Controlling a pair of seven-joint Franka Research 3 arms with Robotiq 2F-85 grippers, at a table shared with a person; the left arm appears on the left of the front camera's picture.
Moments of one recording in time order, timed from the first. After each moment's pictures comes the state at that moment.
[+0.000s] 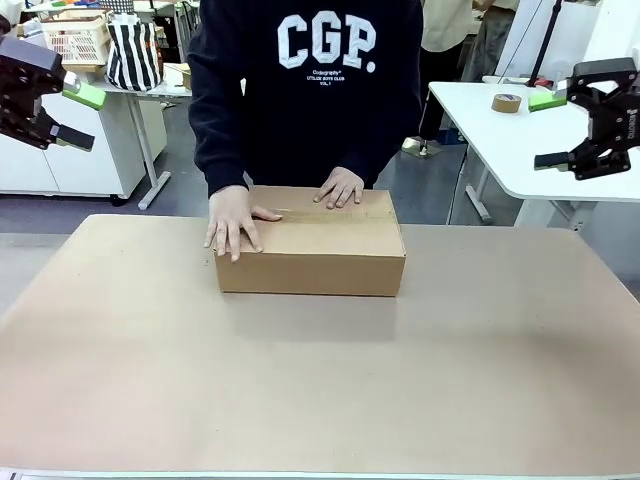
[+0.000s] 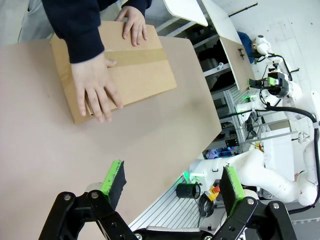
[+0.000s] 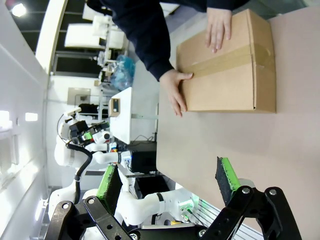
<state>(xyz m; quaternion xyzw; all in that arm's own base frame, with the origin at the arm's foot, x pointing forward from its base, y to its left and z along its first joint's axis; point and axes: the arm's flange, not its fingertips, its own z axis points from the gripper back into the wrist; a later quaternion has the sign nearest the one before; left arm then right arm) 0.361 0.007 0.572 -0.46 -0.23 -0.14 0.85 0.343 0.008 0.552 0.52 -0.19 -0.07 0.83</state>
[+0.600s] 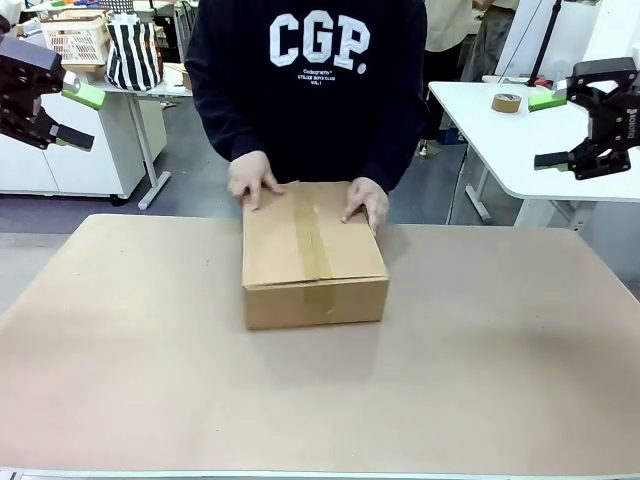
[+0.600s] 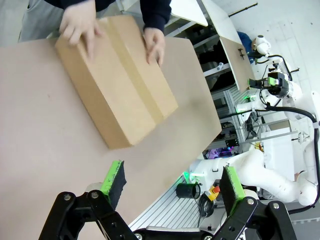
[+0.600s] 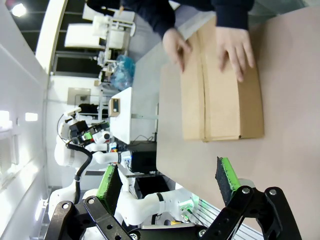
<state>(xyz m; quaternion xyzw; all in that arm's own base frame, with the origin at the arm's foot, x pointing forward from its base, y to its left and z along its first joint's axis) 0.361 0.007 0.572 -0.46 -0.23 -0.14 0.85 0.343 0.008 0.552 0.52 -0.19 -0.07 0.83</state>
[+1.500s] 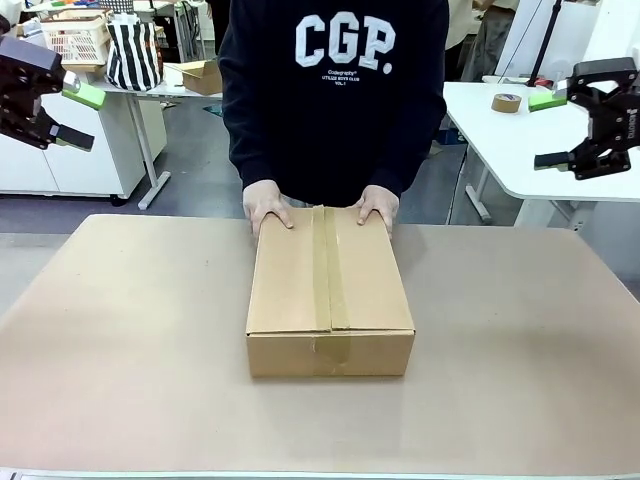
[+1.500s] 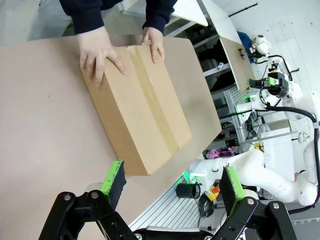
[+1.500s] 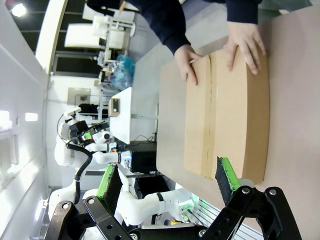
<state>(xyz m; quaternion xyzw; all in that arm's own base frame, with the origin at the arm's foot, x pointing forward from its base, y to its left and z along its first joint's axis) 0.361 0.007 0.572 -0.46 -0.23 -0.14 0.85 0.343 0.008 0.552 0.52 -0.19 -0.07 0.83</state>
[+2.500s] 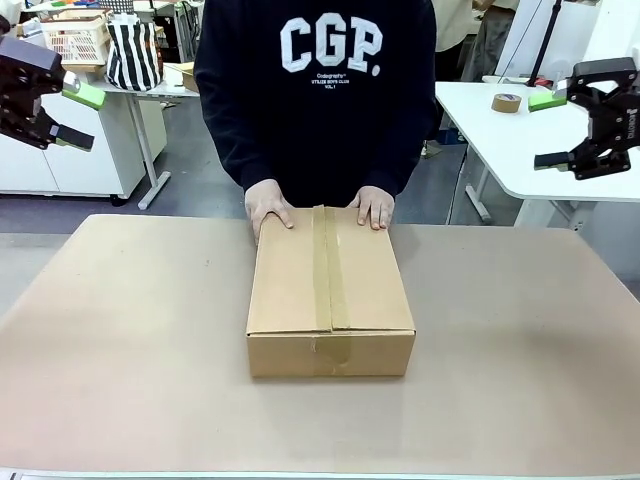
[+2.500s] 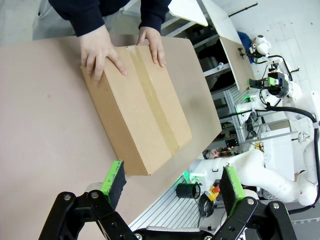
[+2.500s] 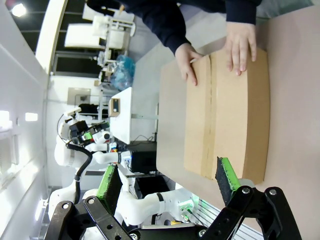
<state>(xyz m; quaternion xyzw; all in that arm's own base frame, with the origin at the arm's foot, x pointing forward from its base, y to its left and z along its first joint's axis) 0.361 0.007 0.572 -0.46 -0.23 -0.14 0.85 0.343 0.008 0.552 0.52 -0.19 -0.07 0.83</state>
